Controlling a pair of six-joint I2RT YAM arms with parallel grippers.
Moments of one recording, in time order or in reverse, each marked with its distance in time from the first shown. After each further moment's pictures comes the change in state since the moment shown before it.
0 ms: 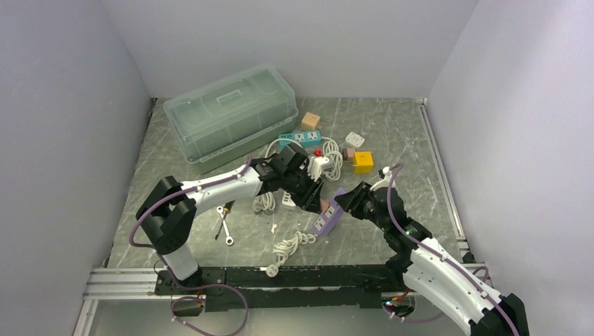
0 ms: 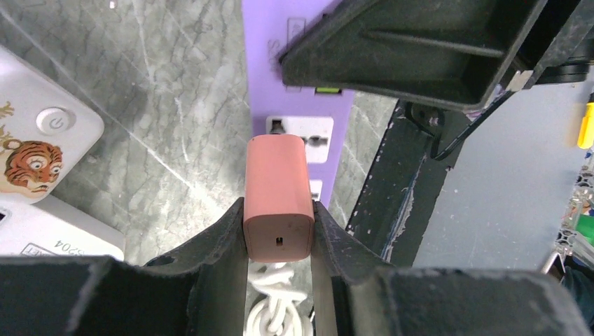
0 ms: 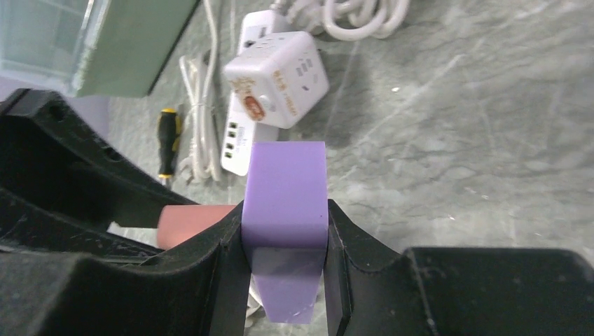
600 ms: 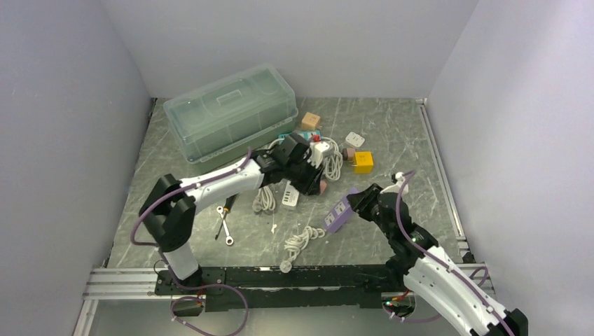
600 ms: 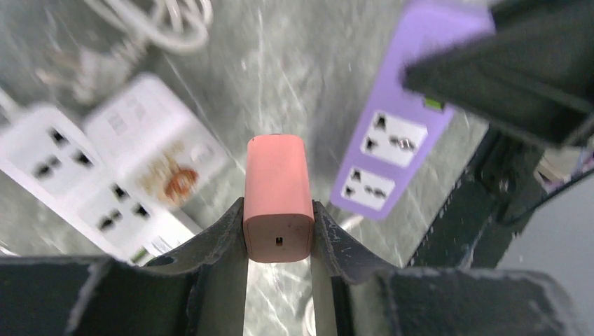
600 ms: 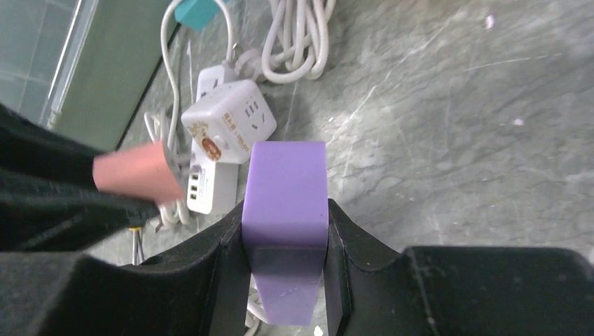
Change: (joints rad) left arm 0.014 -0.011 0.046 -0.030 -0.210 0.025; right arm 0.000 -0.092 -0.002 -0.135 0.198 0.014
